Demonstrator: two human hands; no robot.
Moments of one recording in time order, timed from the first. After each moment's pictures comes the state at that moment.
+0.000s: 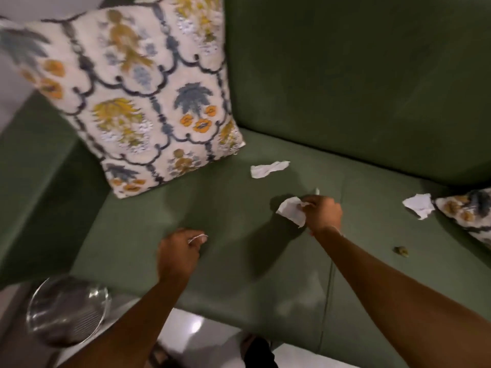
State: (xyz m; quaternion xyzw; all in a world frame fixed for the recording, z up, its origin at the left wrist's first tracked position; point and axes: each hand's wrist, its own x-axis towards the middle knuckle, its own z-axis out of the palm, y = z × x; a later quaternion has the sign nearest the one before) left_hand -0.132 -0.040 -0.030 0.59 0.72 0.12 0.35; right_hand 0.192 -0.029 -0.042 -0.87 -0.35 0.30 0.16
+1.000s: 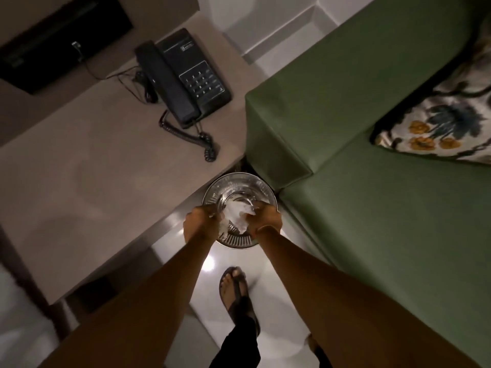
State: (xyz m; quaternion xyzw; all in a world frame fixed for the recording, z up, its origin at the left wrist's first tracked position) left_hand -0.519 -0.153 -0.153 0.26 0.89 0.11 0.37; right_hand -0.390 -0.088 -0.167 -0.71 -0.49 0.50 -0.04
